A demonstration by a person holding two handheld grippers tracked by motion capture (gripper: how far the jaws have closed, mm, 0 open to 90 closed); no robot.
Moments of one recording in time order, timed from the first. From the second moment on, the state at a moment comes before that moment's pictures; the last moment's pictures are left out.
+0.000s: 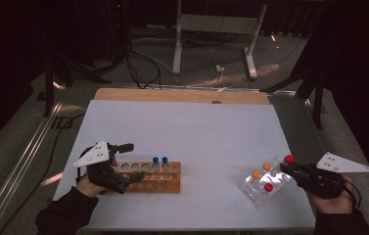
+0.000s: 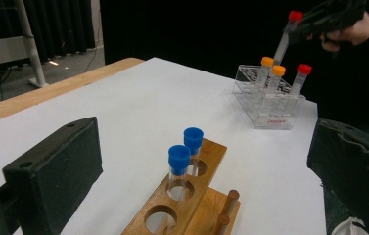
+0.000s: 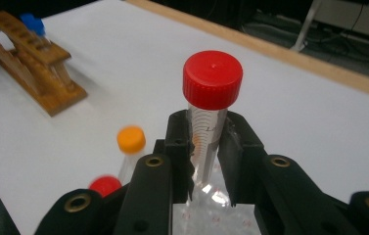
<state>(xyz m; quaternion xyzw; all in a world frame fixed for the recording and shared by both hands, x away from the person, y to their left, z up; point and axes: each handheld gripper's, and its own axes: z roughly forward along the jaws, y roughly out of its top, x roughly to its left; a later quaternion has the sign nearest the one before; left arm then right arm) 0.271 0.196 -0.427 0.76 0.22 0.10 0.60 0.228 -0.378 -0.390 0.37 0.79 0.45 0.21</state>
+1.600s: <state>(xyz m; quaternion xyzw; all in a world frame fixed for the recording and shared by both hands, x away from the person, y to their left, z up) 0.279 0.135 -0.383 0.79 0.17 0.06 0.58 0.265 -0.253 -0.360 0.22 0.84 0.49 0.11</state>
